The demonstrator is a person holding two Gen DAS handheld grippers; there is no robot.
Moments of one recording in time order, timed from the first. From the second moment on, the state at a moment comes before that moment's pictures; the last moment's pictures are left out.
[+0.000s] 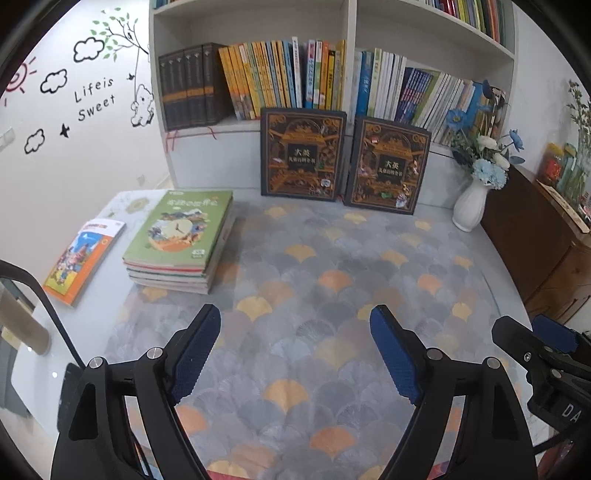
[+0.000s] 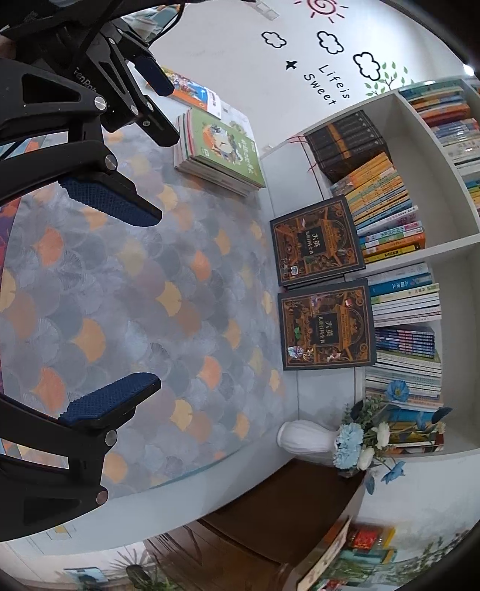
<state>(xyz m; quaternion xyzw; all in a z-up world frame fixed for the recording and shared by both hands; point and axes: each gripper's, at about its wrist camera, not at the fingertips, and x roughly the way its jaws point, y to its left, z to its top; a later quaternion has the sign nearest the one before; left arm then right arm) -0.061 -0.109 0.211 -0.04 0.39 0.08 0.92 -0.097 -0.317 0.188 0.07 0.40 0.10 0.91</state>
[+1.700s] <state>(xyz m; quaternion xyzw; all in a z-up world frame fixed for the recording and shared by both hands) -0.064 -0.120 0.181 -0.02 0.45 0.07 0.89 -0.101 -0.313 0.164 0.05 0.44 0.12 0.89</state>
